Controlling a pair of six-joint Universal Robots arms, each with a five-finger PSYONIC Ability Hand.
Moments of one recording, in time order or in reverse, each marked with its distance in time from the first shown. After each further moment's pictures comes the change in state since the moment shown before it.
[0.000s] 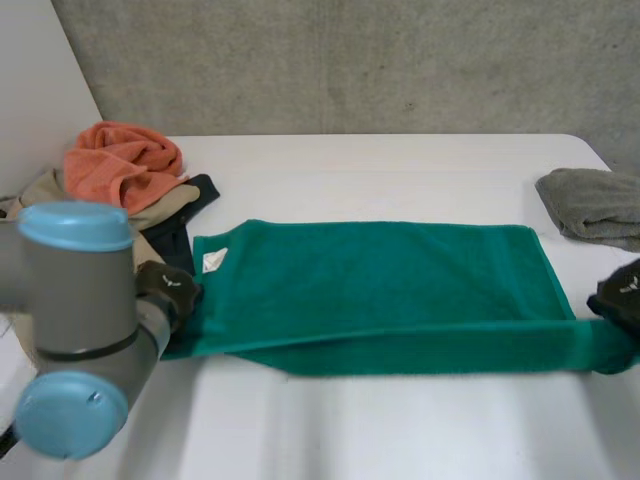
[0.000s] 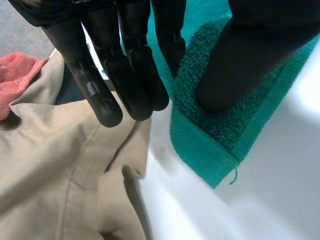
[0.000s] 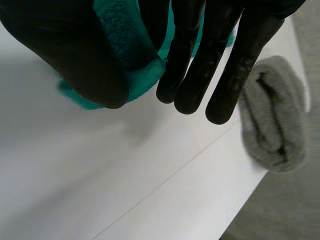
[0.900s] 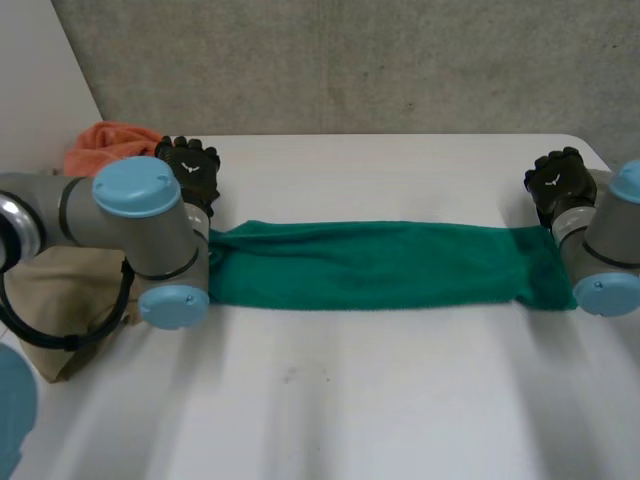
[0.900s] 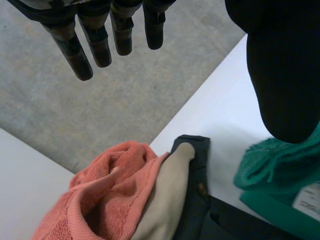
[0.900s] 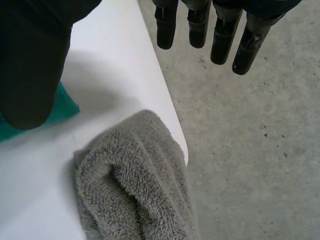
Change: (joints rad) left arm -0.002 -0.332 0.477 0.400 -0.065 0.004; right arm 0.244 0.677 -0.717 -0.534 0.171 0.277; left_hand -0.935 -0.996 -0.983 -1.002 -0.923; right_hand -0.787 -0.959 -0.975 -0.956 -0.930
